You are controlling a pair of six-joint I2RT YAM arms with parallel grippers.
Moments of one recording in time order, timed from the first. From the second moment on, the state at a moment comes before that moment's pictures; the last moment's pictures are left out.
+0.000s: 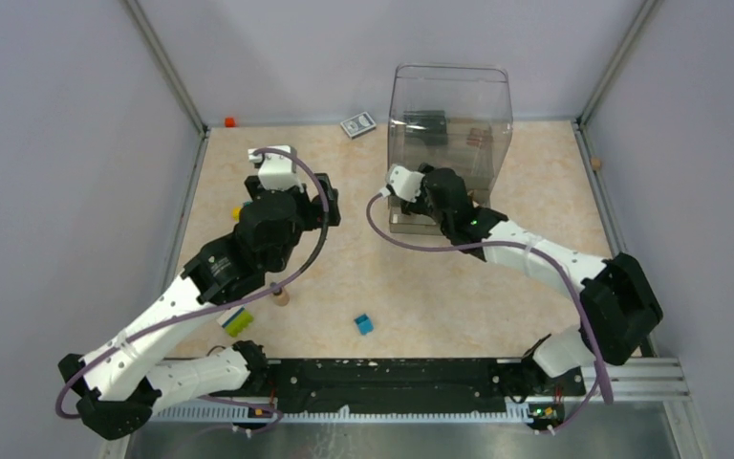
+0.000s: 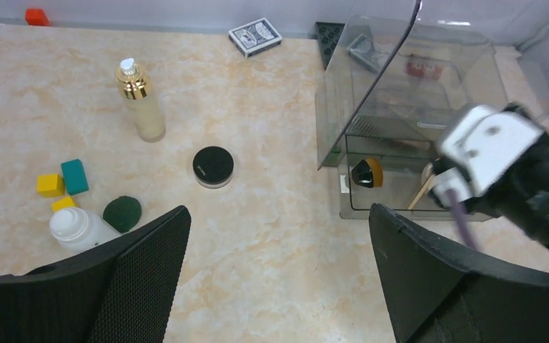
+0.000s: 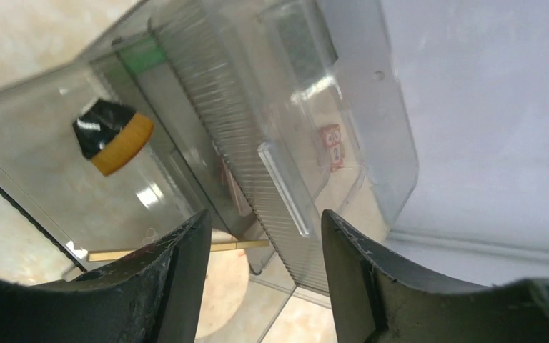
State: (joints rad) left arm -0.86 0.94 1.18 -0.50 -0.67 -0.39; right arm 0.71 1.49 1.03 -0.02 0.40 -0.84
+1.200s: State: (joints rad) left arm -0.63 1.30 1.38 -0.58 -0.27 -0.36; right arm 0.61 1.14 1.05 -0.49 0.10 0.36
